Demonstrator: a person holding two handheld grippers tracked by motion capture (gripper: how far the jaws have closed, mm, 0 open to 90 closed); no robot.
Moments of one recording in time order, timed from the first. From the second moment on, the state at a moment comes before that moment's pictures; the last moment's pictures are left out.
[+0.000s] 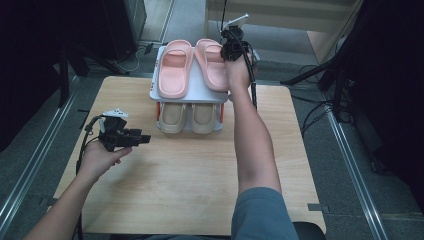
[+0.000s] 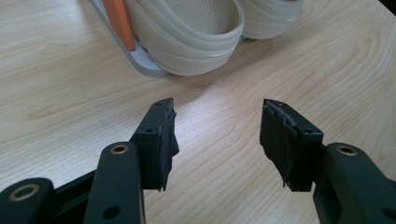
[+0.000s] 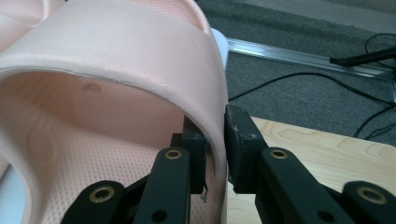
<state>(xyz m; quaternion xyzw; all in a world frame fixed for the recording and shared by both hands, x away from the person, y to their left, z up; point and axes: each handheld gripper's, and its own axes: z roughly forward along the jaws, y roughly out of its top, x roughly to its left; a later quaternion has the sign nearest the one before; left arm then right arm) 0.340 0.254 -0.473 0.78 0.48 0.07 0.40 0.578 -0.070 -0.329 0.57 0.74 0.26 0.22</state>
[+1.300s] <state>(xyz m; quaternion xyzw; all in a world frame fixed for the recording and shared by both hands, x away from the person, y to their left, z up) 0.339 0.254 -0.472 0.78 0.48 0.08 0.40 0.535 -0.124 -0.334 0.50 0.77 0.36 0.14</state>
